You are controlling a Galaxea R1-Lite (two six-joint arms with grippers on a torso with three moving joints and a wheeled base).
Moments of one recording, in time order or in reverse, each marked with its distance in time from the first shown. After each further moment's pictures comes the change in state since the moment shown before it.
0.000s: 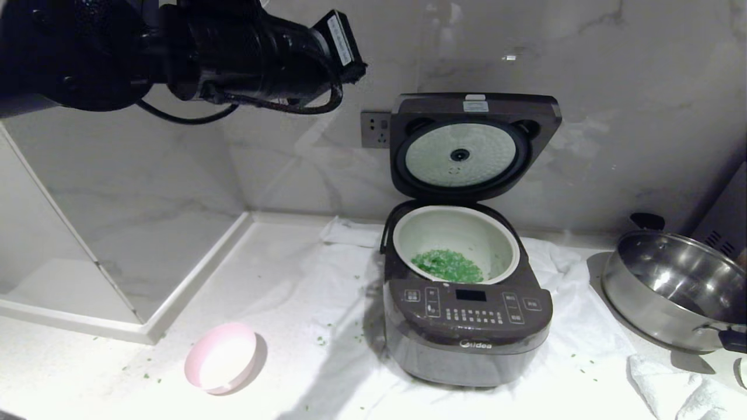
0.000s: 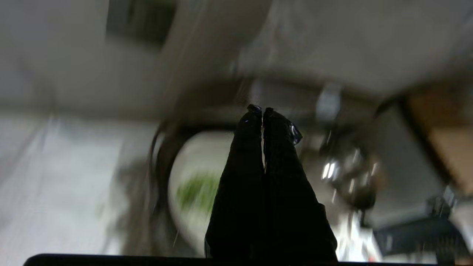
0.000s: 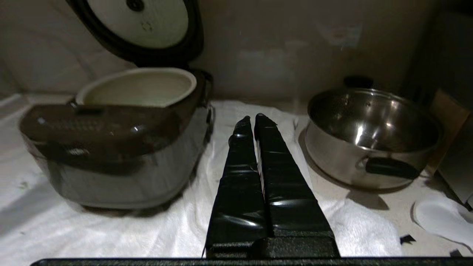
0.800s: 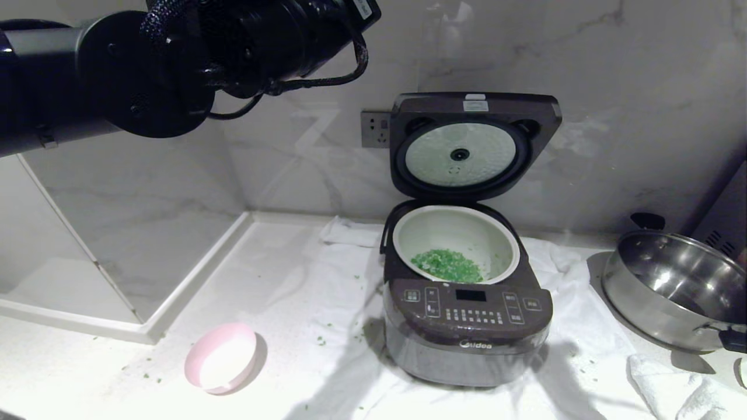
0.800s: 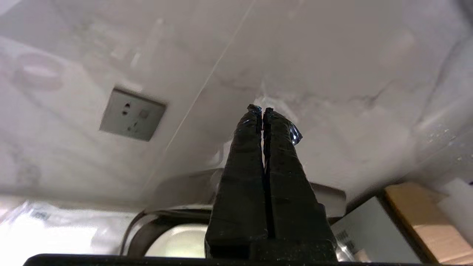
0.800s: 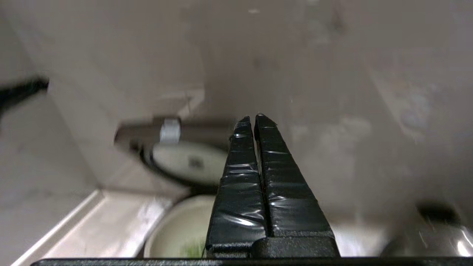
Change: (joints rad) left arm -0.056 0.041 0.023 -0.327 0.211 0.002; right arm 0.051 0.982 -0.823 -0.280 0.077 0.128
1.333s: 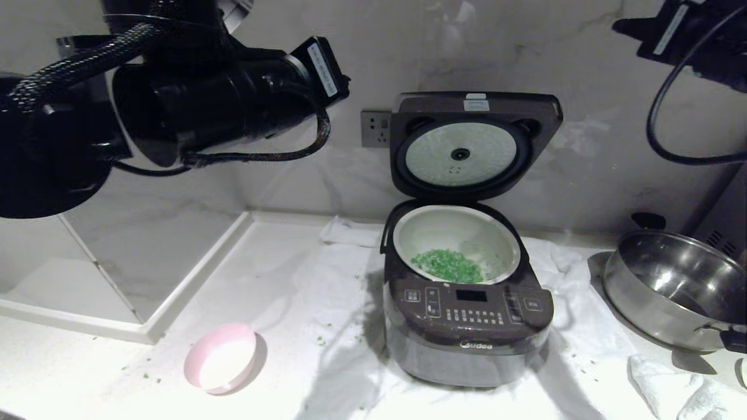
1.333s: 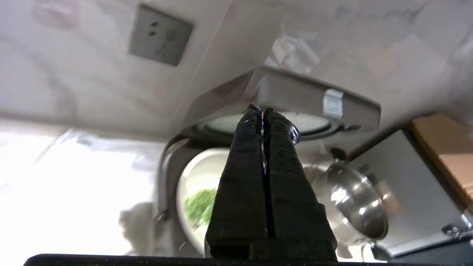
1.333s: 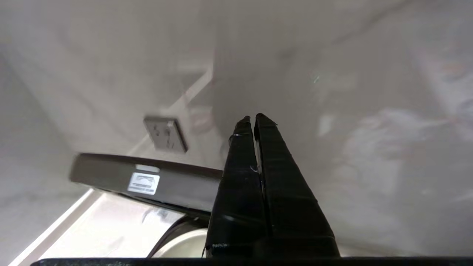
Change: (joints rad) left arm 0.011 -0.244 0.440 -0.001 -0.073 0.014; right arm 0.059 0.557 -0.429 -0.007 0.035 -0.002
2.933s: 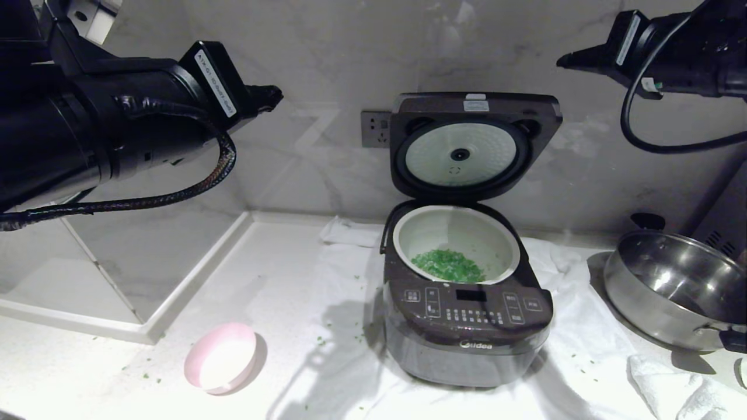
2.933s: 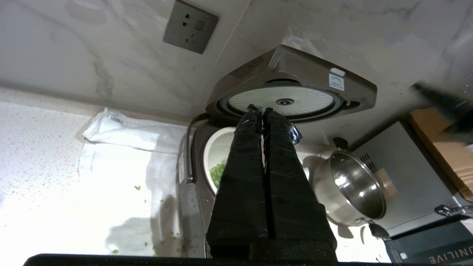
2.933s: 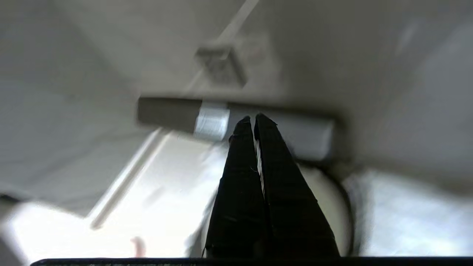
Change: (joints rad) left arm 0.022 -0.258 0.261 0.002 -0.006 -0.007; right arm 0.087 0.048 -0.185 0.363 0.073 0.135
